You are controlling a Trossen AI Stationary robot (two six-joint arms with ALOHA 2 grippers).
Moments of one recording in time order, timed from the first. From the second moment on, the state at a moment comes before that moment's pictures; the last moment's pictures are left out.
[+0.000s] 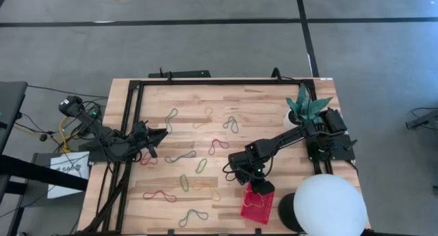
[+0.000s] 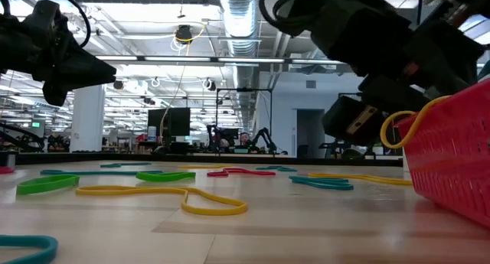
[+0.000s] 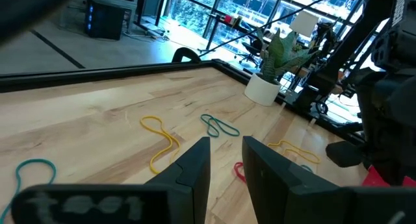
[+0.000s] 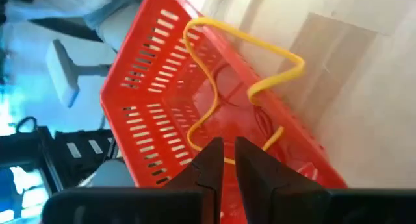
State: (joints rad) left arm -0.64 0.26 0.01 0.05 -1.11 -0.58; right arm 0.28 1.89 1.16 -0.64 -0.74 -0.14
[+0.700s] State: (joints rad) left arm -0.64 0.26 0.01 0.05 -1.11 -0.59; right arm 0.30 1.87 1.39 -0.65 -0.26 -0.37
